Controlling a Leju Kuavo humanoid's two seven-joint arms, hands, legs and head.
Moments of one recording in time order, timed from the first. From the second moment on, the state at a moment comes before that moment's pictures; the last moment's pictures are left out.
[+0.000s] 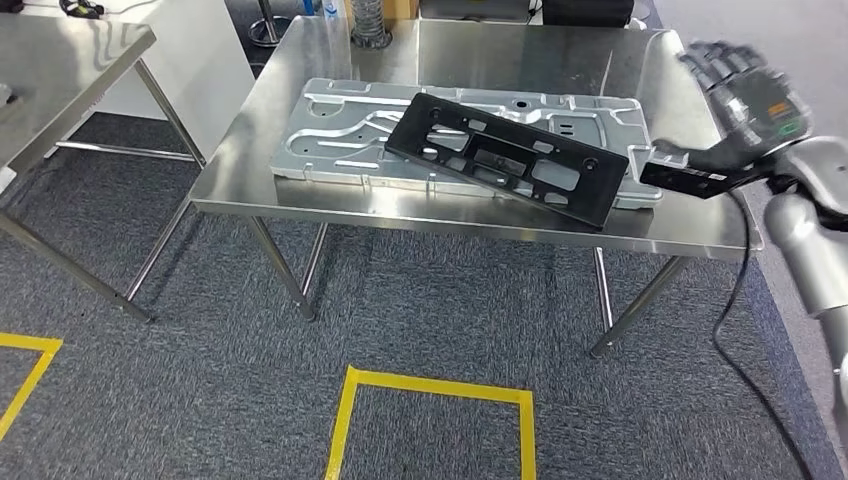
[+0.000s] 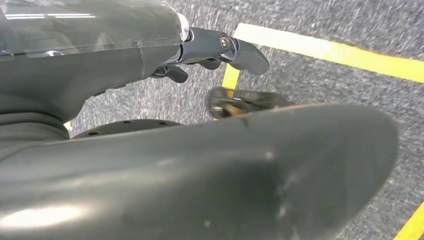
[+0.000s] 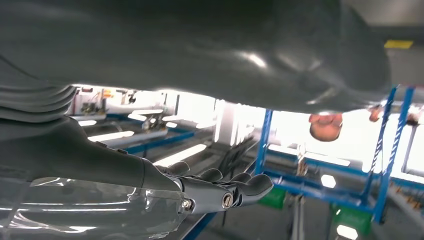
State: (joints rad) left arm -0.10 -0.18 1.25 -0.18 -1.11 -0.03 -0.22; right arm -0.89 -0.73 0.33 -1.09 1.03 -0.14 -0.24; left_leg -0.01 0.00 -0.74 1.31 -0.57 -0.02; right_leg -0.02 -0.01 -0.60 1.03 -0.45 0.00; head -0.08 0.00
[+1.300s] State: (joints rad) left arm -0.12 -0.18 1.24 -0.18 -1.18 0.01 -0.20; right arm -0.09 -0.04 -1.17 -0.25 0.71 -0.15 -0.18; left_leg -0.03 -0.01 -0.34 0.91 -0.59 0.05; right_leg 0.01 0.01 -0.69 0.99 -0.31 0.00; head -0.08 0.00
